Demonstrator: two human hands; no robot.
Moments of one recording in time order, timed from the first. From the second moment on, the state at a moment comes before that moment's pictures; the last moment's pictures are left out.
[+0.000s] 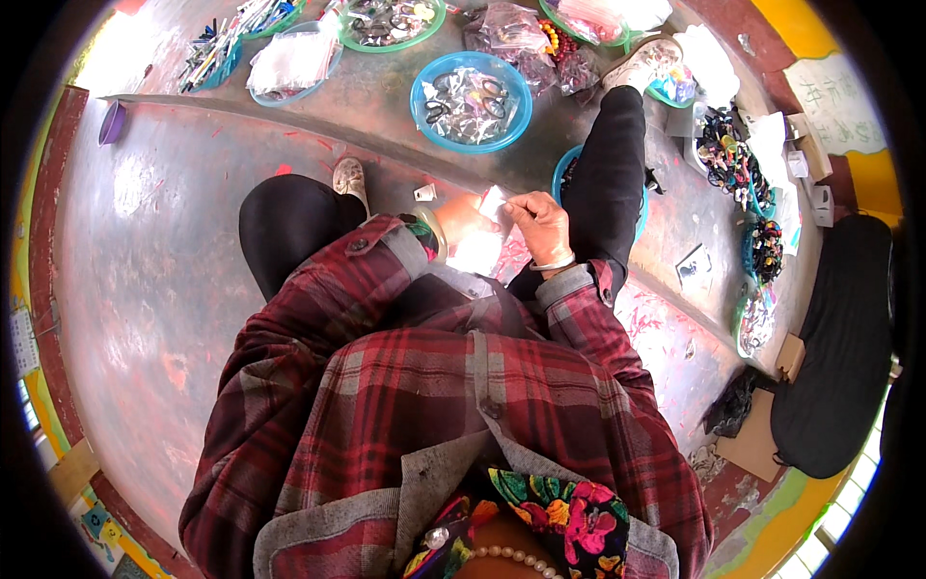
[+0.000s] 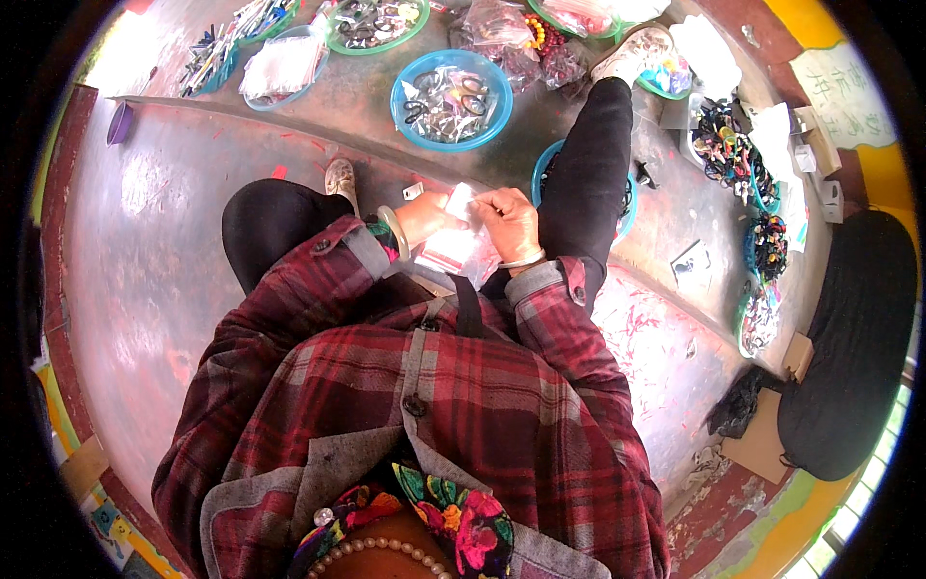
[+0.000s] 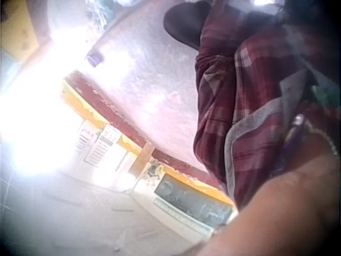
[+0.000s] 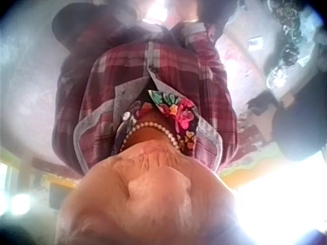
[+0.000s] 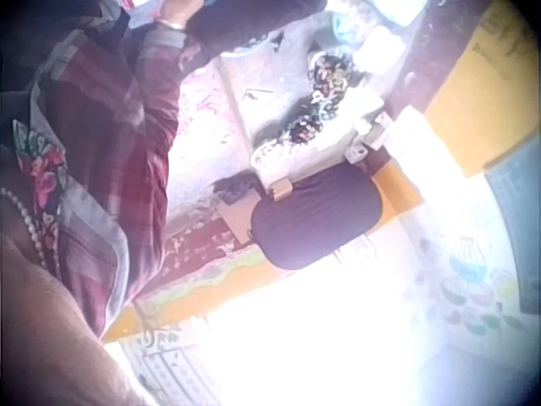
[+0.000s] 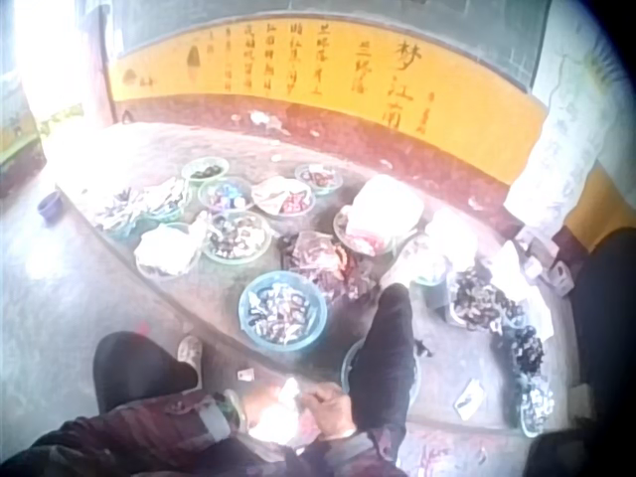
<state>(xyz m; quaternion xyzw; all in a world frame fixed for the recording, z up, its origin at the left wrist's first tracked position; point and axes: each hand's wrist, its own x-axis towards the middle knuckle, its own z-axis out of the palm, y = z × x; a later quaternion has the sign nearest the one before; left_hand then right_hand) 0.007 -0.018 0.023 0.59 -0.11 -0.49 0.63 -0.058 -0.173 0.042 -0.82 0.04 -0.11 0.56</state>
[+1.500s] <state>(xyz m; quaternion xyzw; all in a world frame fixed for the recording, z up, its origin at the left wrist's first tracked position) 0.004 -0.017 0.072 0.43 0.03 -0.54 0.72 -0.067 -0.162 0.081 -0.92 -0.19 -0.31 0.15</state>
